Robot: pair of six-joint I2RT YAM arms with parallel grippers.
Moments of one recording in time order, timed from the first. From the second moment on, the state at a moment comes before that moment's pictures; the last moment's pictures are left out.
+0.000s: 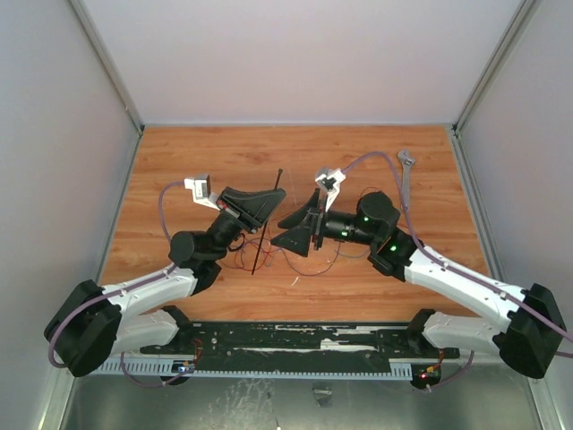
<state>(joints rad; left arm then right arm) -0.71 1.12 0.42 1.35 0.13 -0.94 0.84 1.10 0.79 0.38 -0.55 0.56</state>
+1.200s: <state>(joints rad) -0.71 1.06 0.41 1.35 0.16 -0.91 0.94 1.24 0.85 0.44 -0.53 0.55</state>
